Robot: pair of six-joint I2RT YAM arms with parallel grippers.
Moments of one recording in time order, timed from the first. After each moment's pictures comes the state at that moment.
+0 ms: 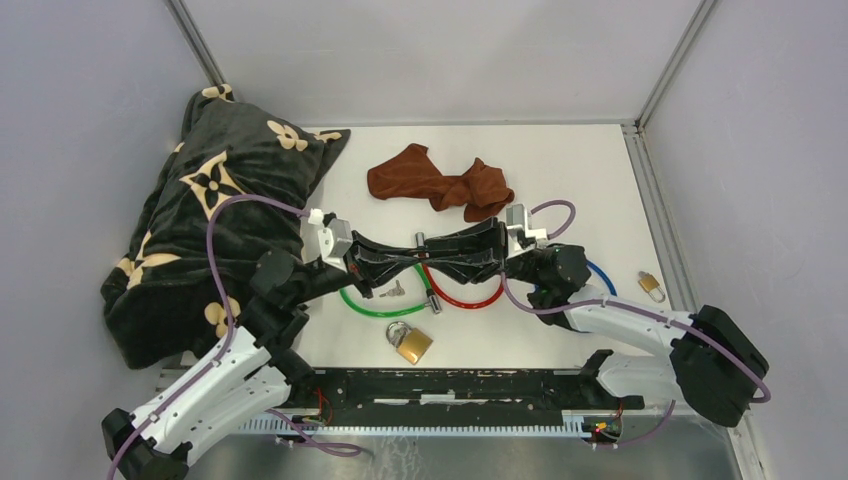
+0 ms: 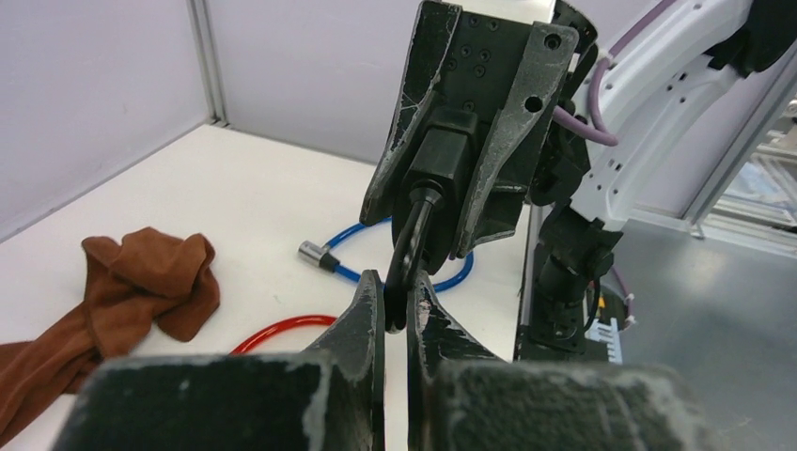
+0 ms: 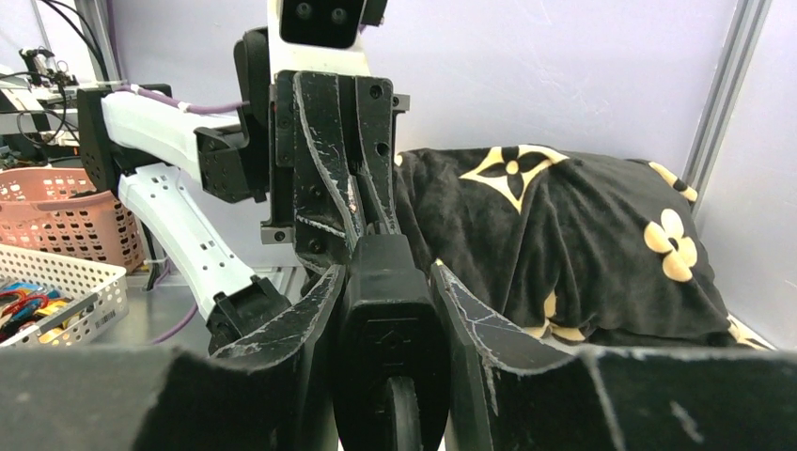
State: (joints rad) left arm -0.69 0.67 0.56 0.36 0.59 -0.24; right arm 0.83 1.21 0.54 1.23 -0.61 0.32
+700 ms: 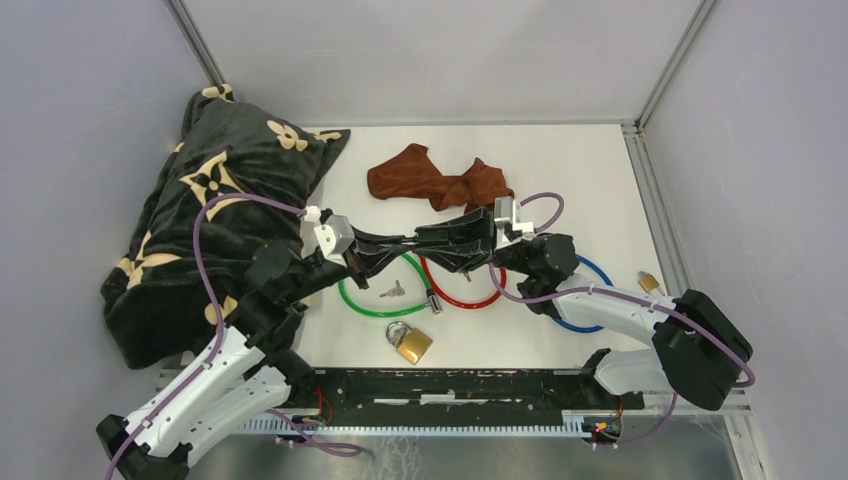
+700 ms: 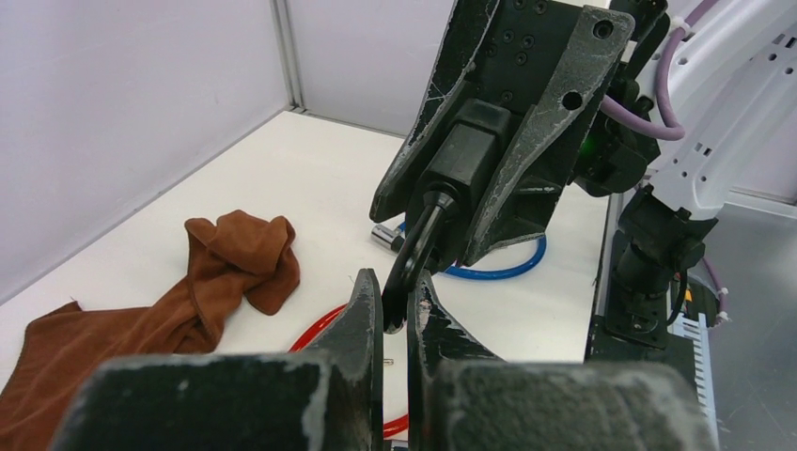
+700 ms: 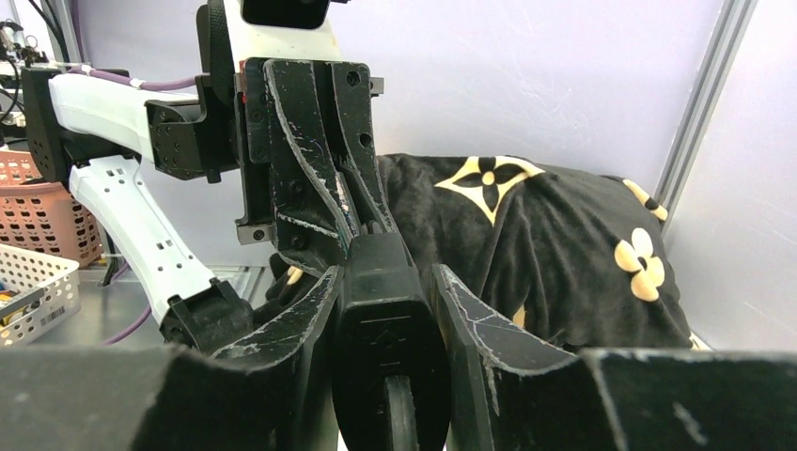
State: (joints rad) left arm -0.68 0.67 0.64 0.18 0.49 -0.06; right arm 0.82 1.32 0.61 1.26 -0.63 0.26
